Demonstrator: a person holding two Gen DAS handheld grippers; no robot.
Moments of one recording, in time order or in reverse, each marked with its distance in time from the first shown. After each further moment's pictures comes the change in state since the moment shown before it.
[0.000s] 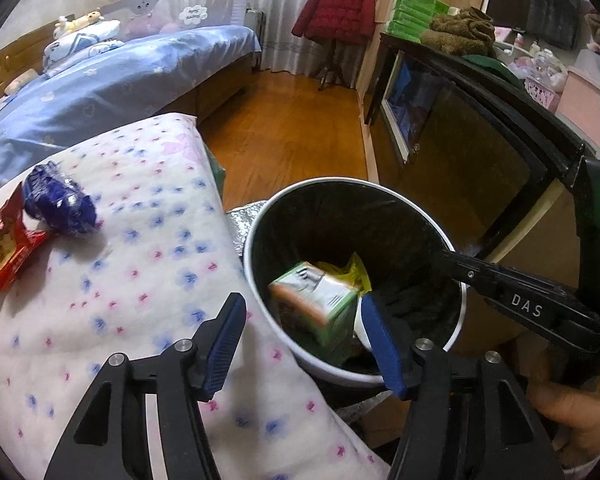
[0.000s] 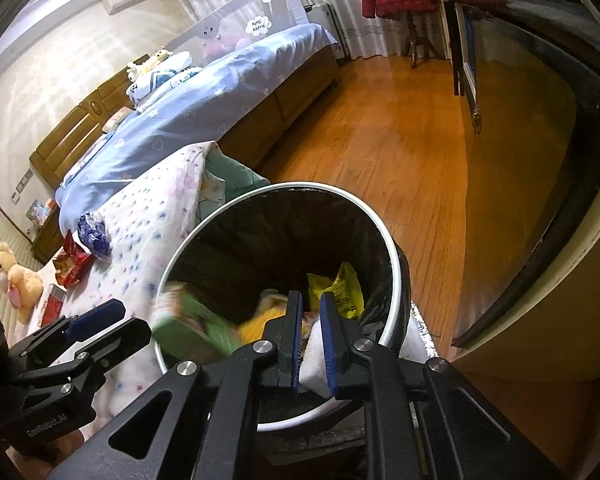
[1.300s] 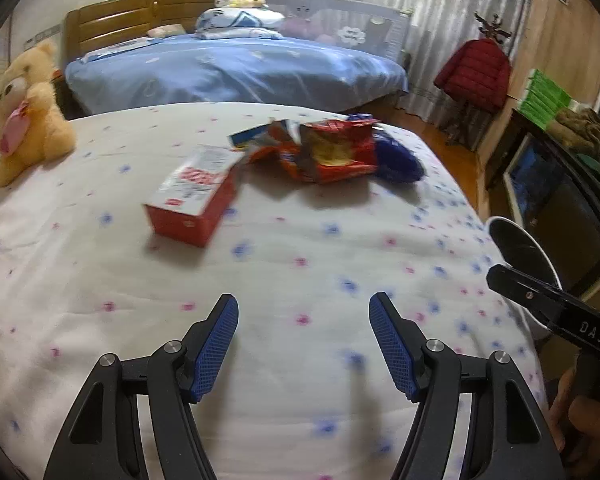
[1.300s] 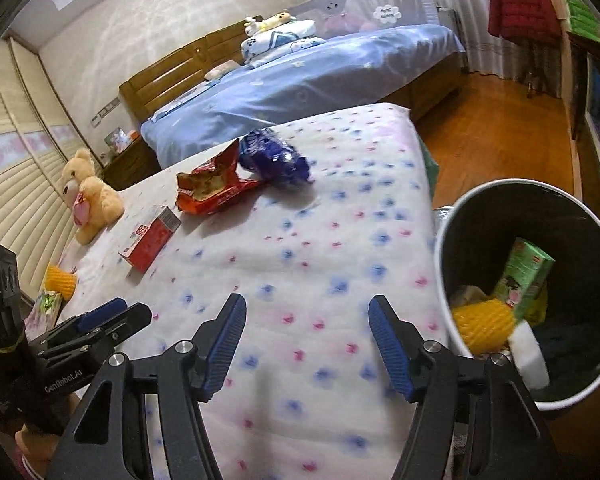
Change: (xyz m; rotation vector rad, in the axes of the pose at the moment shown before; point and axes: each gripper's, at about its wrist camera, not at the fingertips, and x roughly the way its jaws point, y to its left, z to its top) left arm -0.146 0.148 -0.114 -0.346 -0.112 0.293; right arm 0.028 0.188 -0.046 -0.283 0.050 0.249
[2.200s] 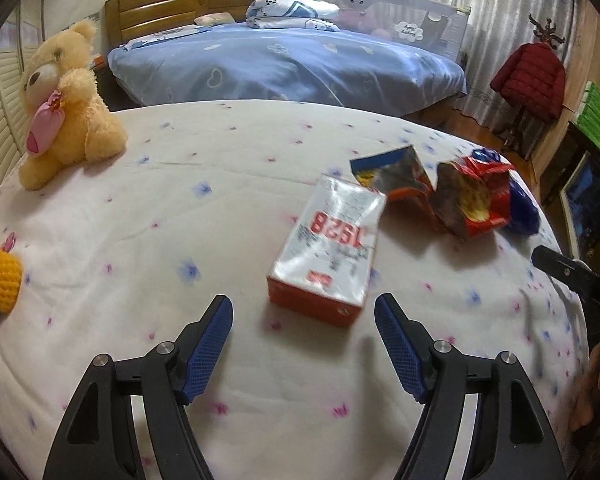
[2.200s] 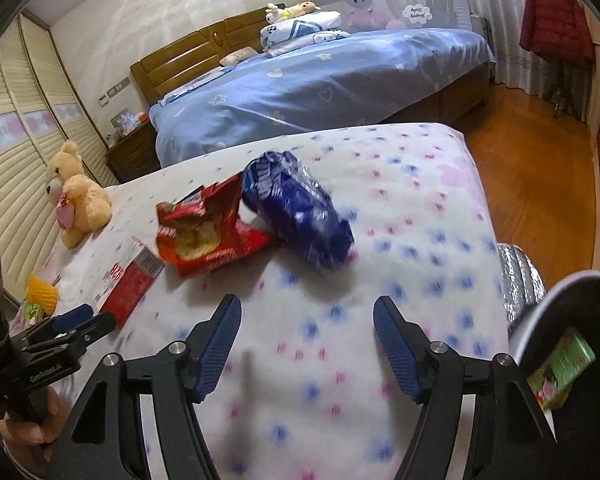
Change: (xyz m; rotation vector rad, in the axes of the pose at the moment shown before) left arm 0.062 0.065 0.058 -0.057 0.038 0.158; right arm 0.075 0.017 0.063 -0.086 0.032 0.014
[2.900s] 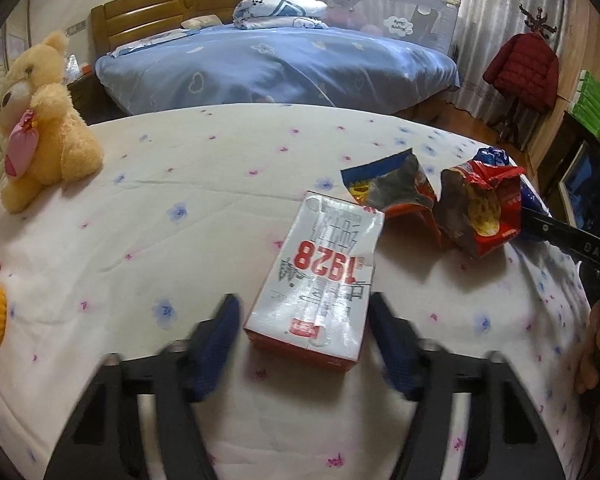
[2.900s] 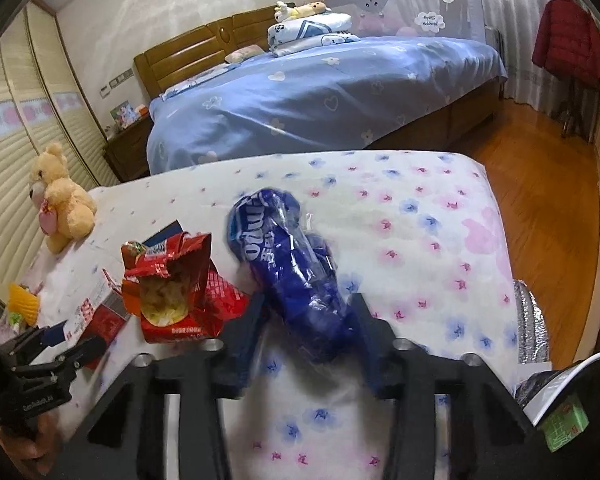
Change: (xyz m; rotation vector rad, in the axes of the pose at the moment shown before) left arm 0.028 -0.008 0.013 0.048 0.008 -0.019; right arm 0.030 -0.002 0.031 -0.061 -0.004 -0.023
